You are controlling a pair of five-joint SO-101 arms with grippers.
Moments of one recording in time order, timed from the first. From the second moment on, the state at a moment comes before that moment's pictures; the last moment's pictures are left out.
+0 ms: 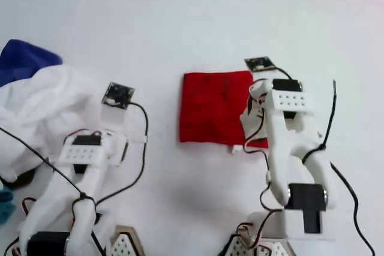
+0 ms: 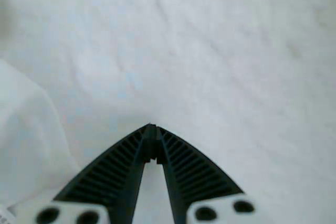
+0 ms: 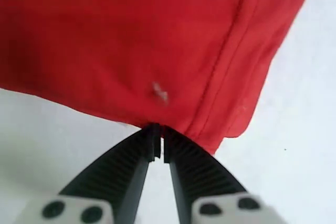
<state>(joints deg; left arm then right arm) -7.0 -28.5 67.7 40.2 -12.4 -1.7 -2.3 26.0 76.8 15.1</state>
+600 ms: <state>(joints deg) -7.0 -28.5 67.7 40.2 -12.4 -1.5 -16.7 17.4 76.8 14.4</state>
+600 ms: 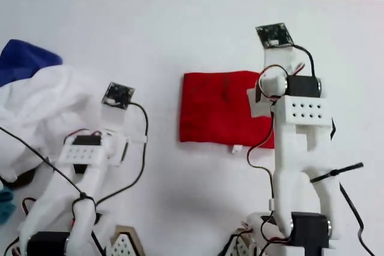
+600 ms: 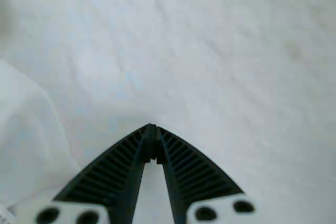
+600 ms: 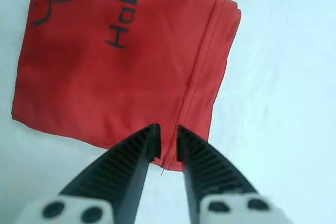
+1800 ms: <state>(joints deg) -7.0 -28.5 67.7 40.2 -12.4 -2.4 32.6 -8.3 81.0 4.0</state>
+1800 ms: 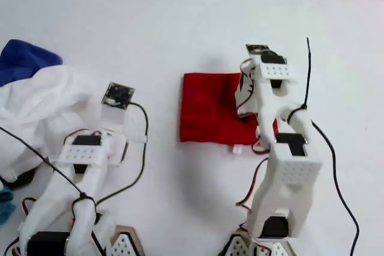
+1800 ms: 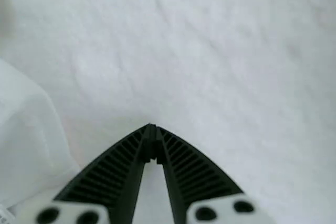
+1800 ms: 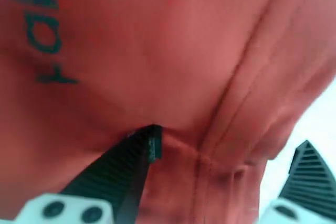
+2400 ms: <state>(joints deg) -7.1 -28.5 67.7 40.2 -12.4 -6.0 56.4 -41.7 100.3 15.5</state>
